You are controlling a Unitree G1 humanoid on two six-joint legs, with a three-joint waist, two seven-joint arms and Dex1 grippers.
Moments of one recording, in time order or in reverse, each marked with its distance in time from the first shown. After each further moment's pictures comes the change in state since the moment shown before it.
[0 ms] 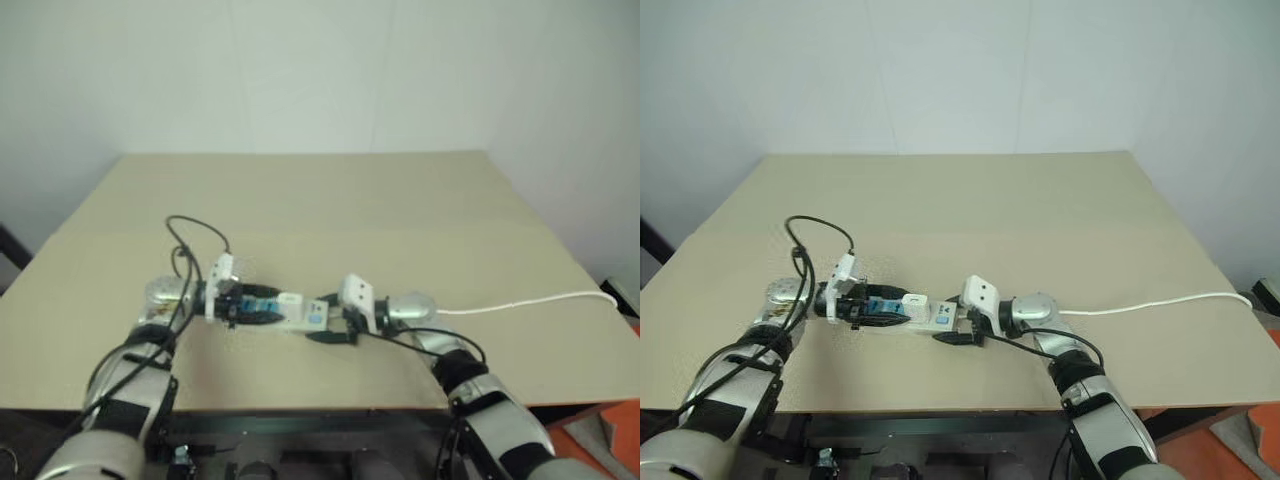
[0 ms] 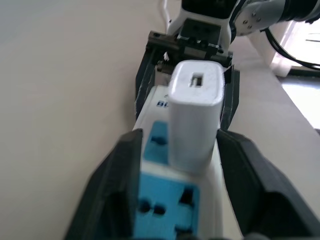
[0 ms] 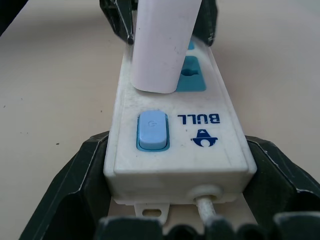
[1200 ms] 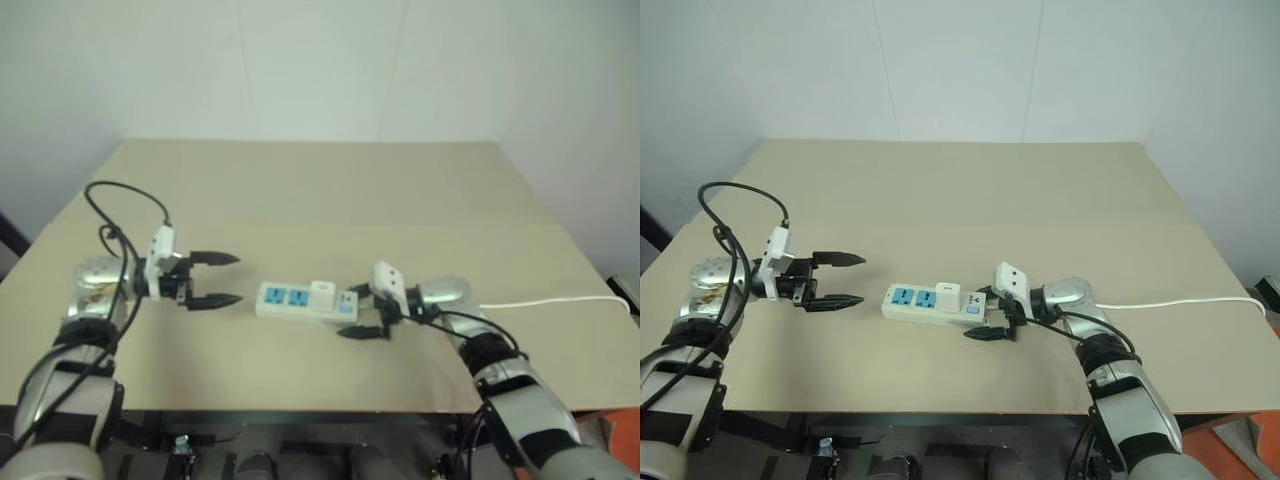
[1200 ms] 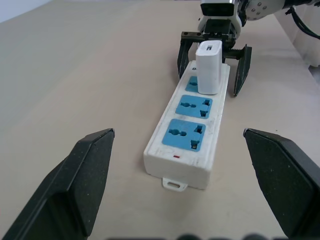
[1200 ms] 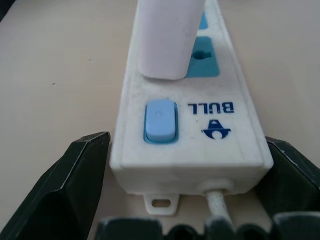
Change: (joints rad) left arm 0.065 0.228 0.042 -0.249 -0.140 0.075 0.001; right arm -0.061 -0.132 -0.073 0.072 0.034 0.034 0.208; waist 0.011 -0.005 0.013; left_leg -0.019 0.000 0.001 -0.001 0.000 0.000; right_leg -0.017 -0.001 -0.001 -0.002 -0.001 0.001
